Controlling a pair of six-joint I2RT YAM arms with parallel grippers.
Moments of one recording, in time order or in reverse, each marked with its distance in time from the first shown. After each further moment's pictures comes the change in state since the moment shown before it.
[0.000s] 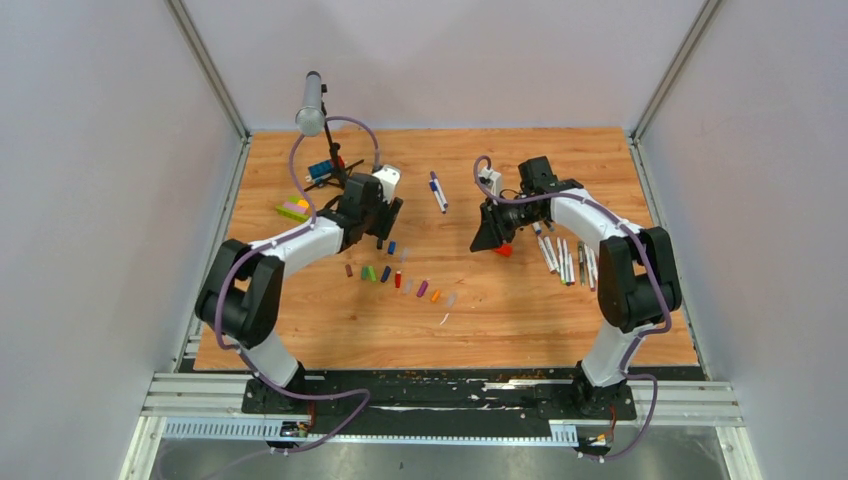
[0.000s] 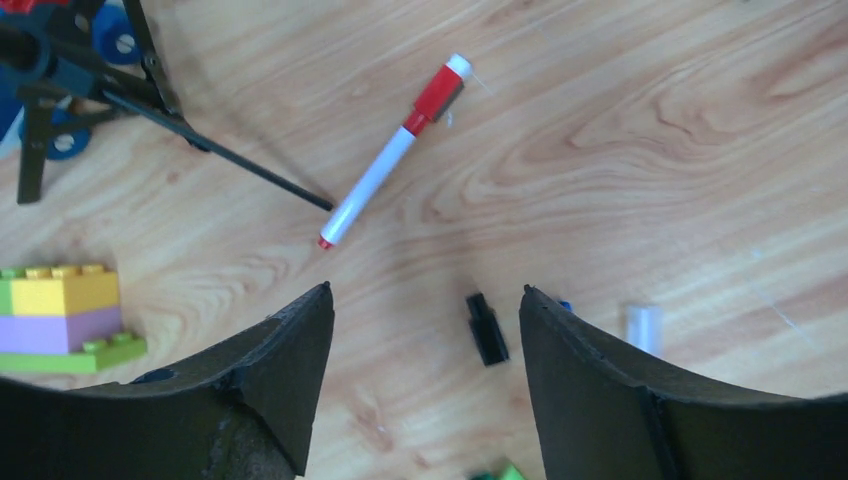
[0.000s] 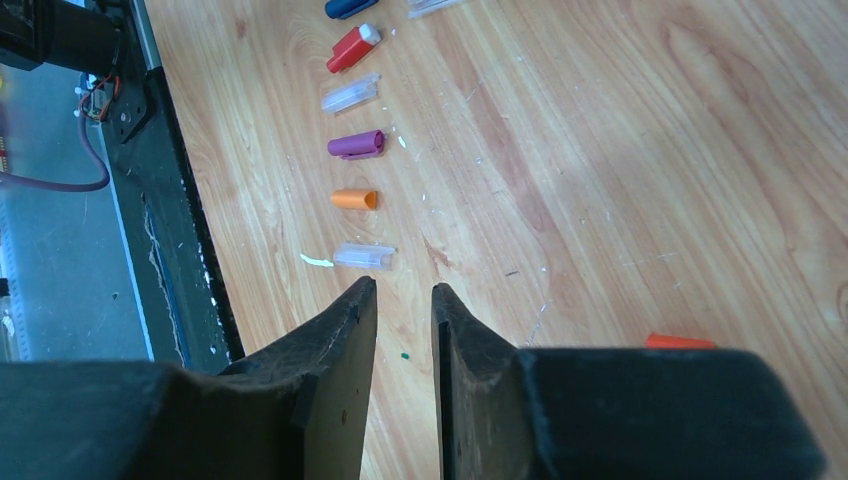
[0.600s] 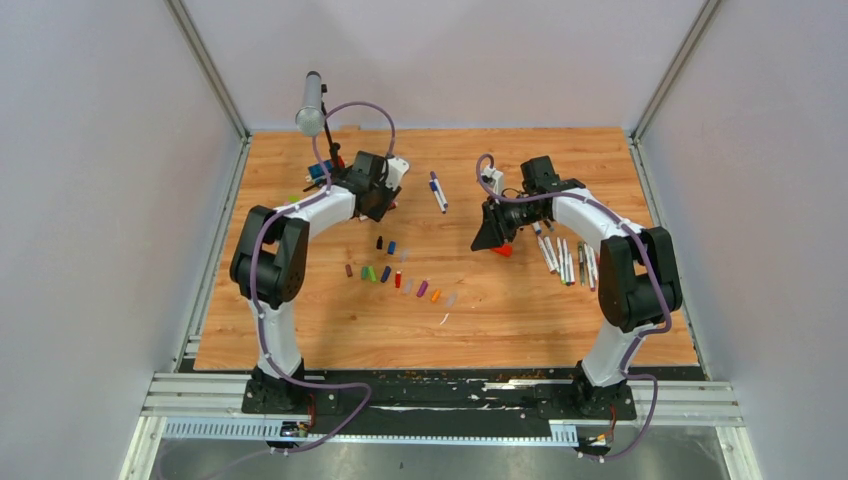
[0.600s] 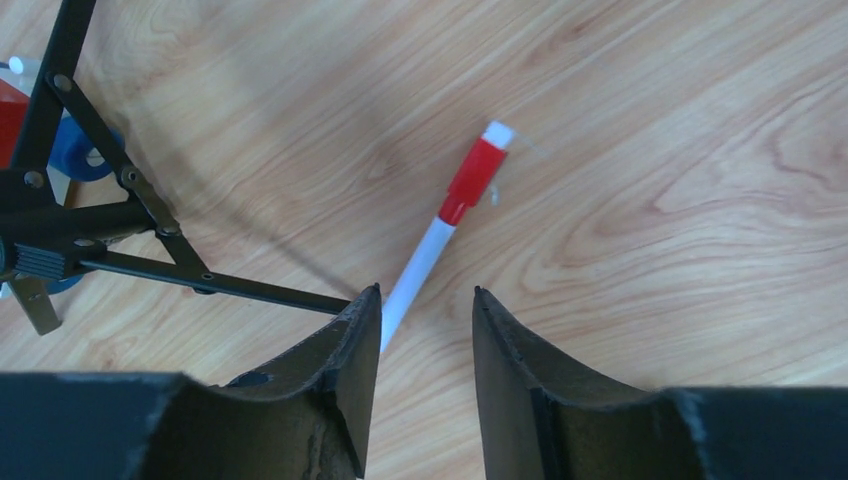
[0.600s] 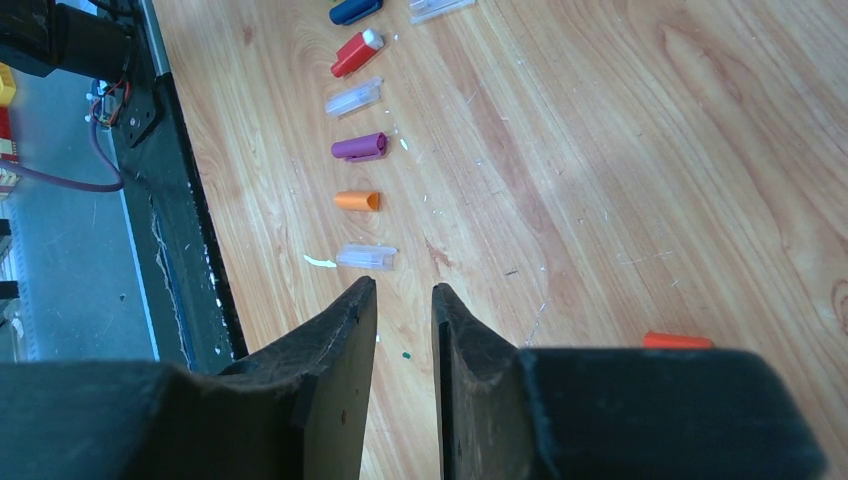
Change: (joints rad) left arm 0.082 0.309 0.336 -0.175 0.092 0.208; right arm -0.023 0.000 0.000 0.000 -0.021 0.000
